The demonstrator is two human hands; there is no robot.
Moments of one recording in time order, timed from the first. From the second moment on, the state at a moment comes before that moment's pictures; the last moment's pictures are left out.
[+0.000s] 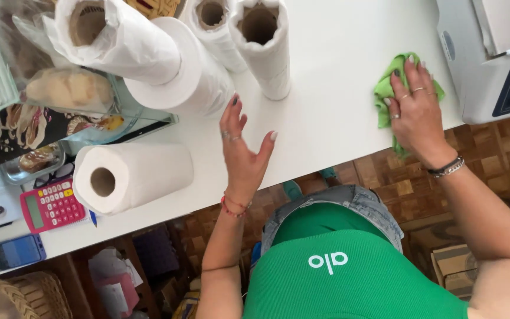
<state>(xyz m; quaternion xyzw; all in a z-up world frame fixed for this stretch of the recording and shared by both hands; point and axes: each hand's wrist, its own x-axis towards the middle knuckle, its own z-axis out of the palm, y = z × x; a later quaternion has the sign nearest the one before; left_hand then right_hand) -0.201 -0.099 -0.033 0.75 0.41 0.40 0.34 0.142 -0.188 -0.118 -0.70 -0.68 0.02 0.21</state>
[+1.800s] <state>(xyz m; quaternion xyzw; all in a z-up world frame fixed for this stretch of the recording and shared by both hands) -0.222 -0.189 -0.038 0.58 0.49 0.52 0.38 0.011 0.208 -0.113 -0.46 -0.85 0.20 0.14</state>
